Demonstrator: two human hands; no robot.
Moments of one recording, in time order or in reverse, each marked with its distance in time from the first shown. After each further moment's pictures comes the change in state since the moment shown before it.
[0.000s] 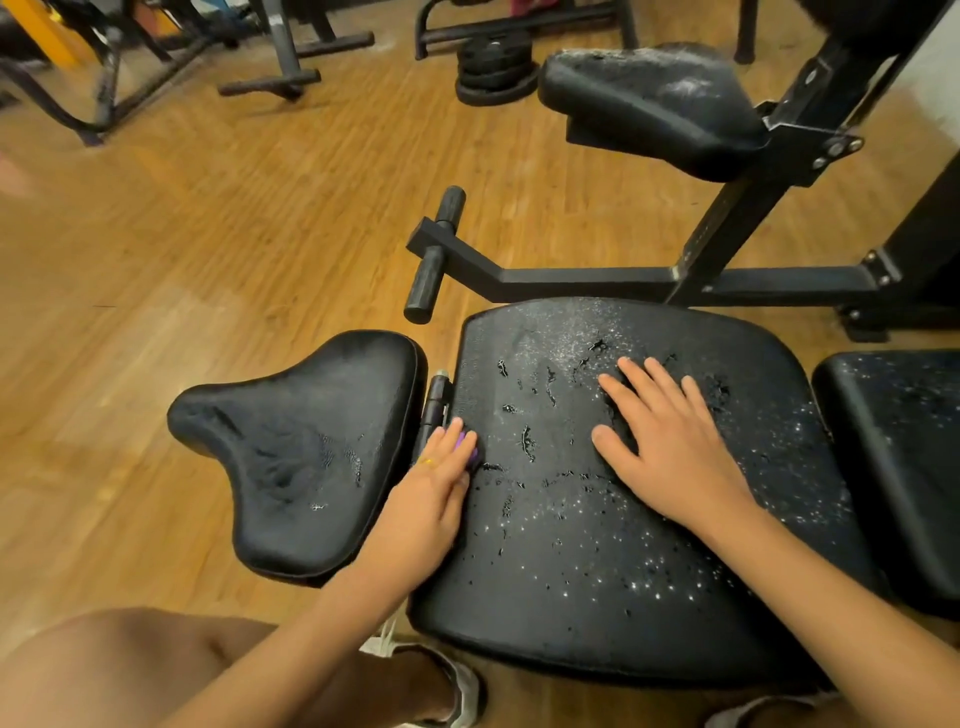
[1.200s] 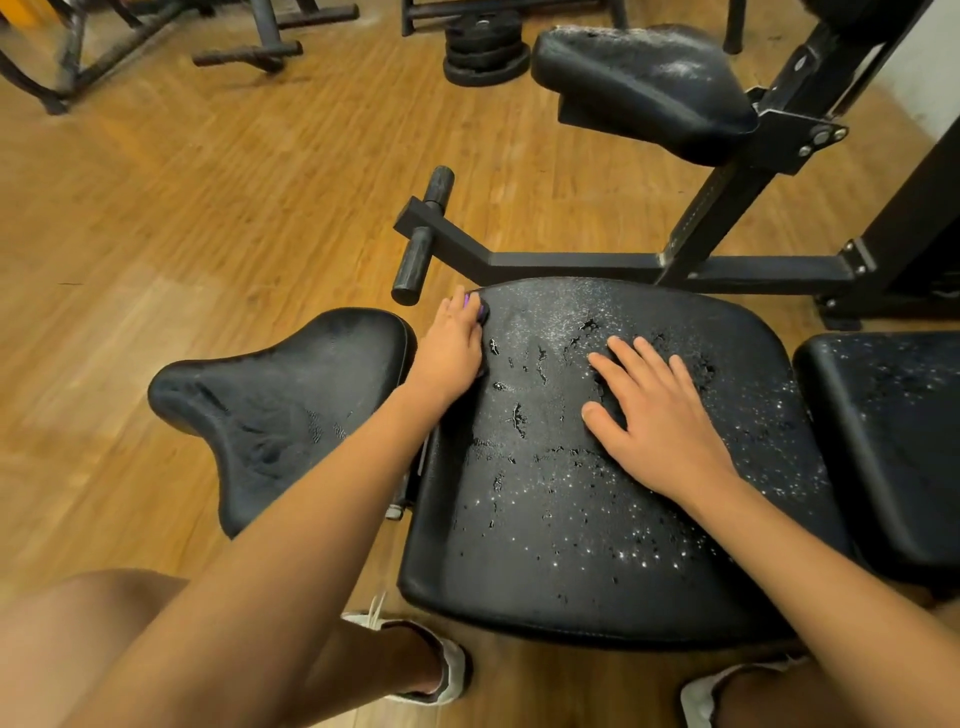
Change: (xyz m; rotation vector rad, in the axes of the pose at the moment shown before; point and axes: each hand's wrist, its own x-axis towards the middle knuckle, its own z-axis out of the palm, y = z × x) left_hand 0.147 0.009 -0.006 0.037 0.071 -0.111; right_hand 0.001 0.005 0.004 -0.011 0.019 0.000
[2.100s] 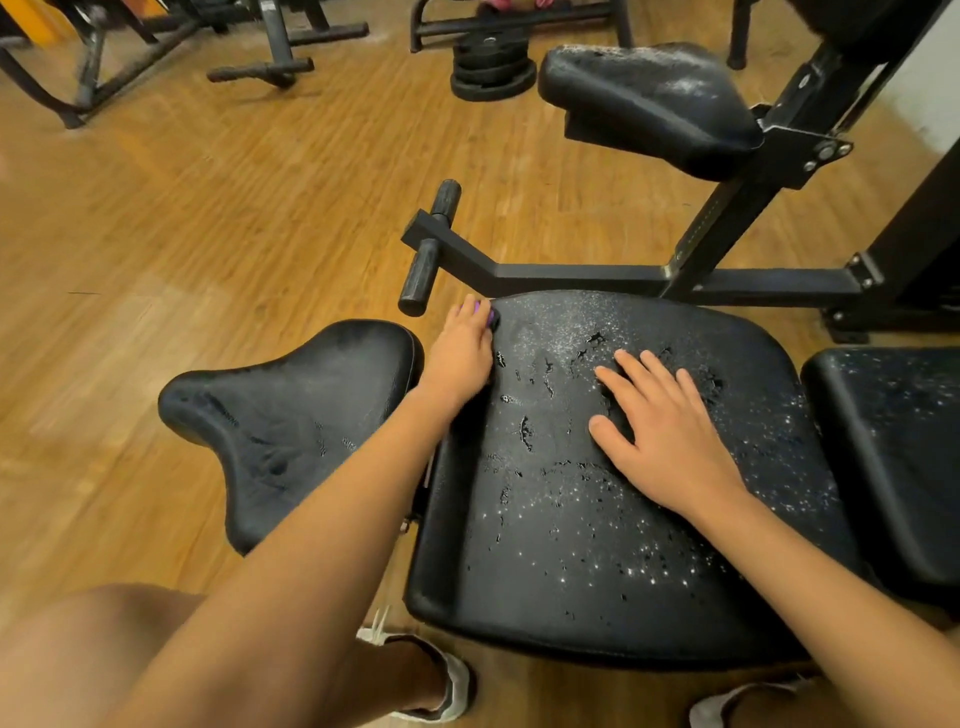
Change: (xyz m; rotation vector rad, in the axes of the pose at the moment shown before) left_hand 0.010 -0.007 -0.002 0.000 -0.020 -0.016; right_hand -0.002 -0.005 -0.003 0.008 0.004 -0.006
